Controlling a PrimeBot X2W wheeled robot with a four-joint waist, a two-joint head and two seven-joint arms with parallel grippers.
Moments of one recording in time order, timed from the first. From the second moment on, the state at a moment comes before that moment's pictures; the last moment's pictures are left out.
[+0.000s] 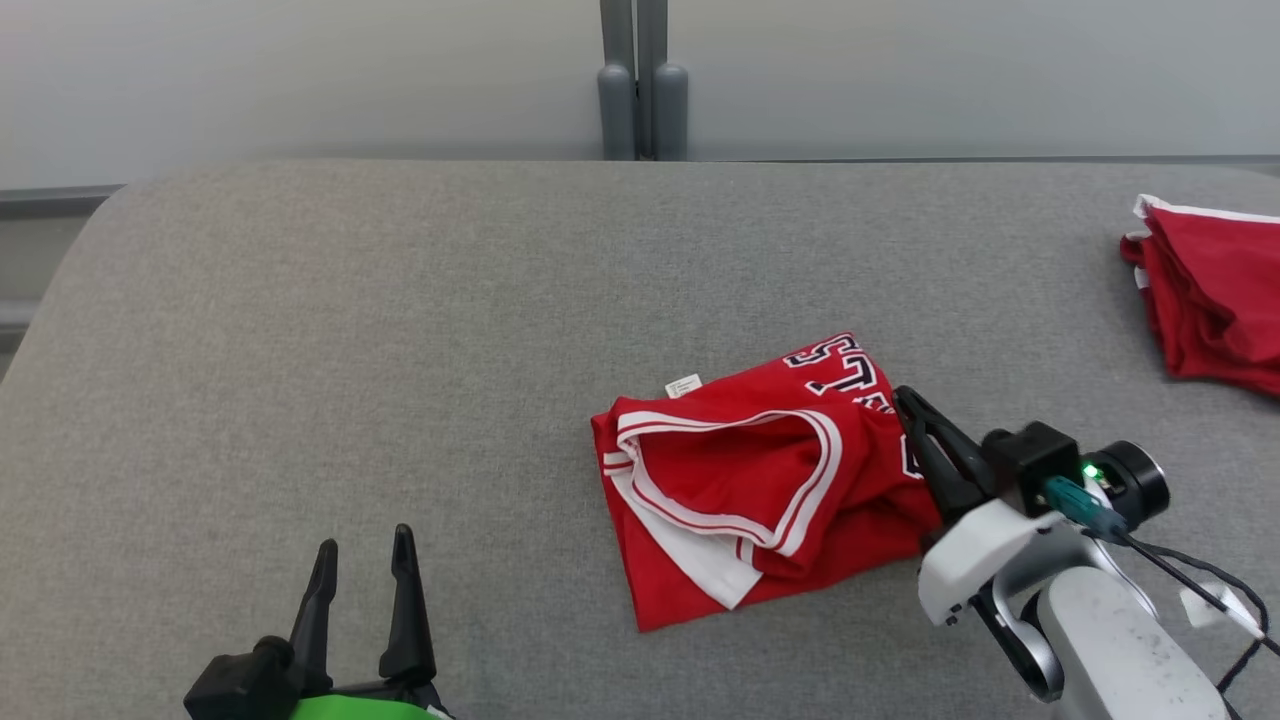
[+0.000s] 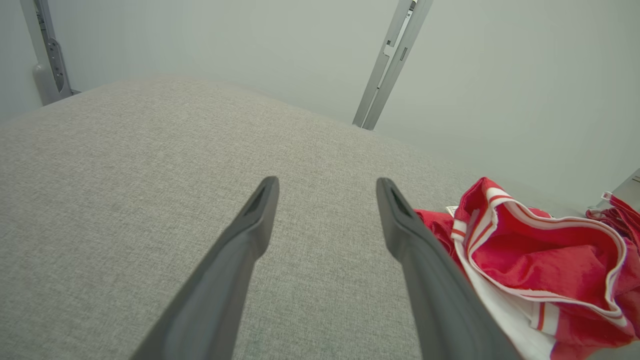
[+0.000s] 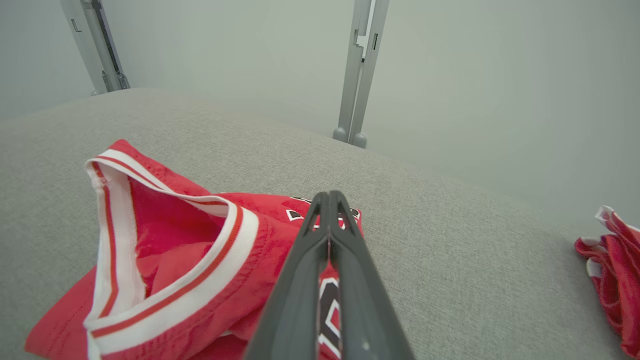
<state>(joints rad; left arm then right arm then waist) 0.12 0.05 -0.14 0.08 -0.42 0.01 -0.26 -0.23 -0.23 0.27 0.28 0.13 0.13 -0.18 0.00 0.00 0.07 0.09</state>
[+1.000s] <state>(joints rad) 0.08 0.05 -0.22 0.10 -0.46 0.03 -0.26 -0.38 -0.10 0.57 0.49 0.38 0.13 0.09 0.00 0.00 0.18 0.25</state>
